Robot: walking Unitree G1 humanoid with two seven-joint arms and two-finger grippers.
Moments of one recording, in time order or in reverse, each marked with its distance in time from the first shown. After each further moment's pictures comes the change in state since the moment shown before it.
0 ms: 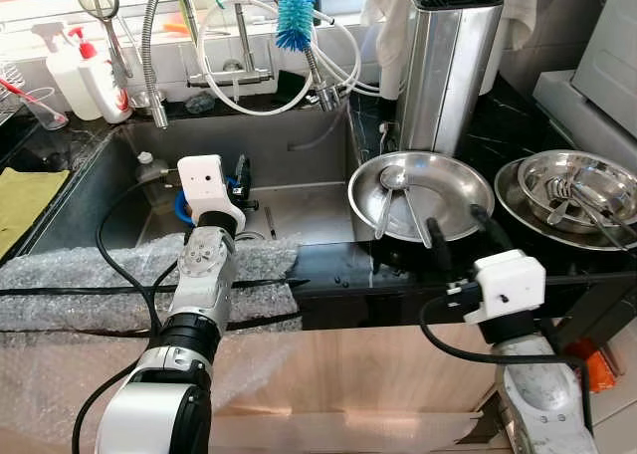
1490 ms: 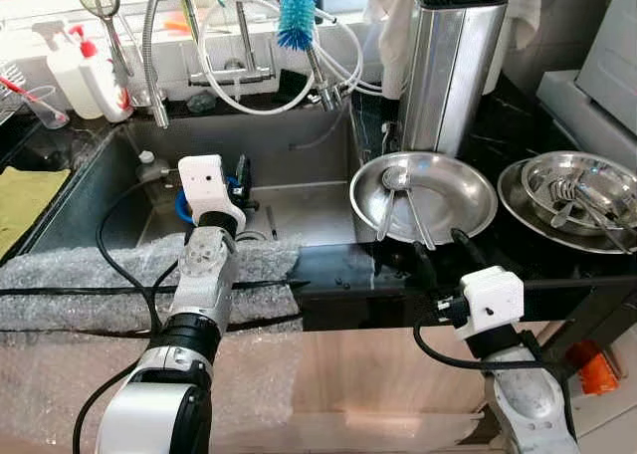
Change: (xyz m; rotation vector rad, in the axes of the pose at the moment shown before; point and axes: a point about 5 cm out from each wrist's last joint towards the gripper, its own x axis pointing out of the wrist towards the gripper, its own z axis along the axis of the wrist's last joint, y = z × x) left arm 0.000 0.000 0.000 -0.001 0.000 0.001; right arm -0.003 0.015 -0.024 0.074 0.059 0.097
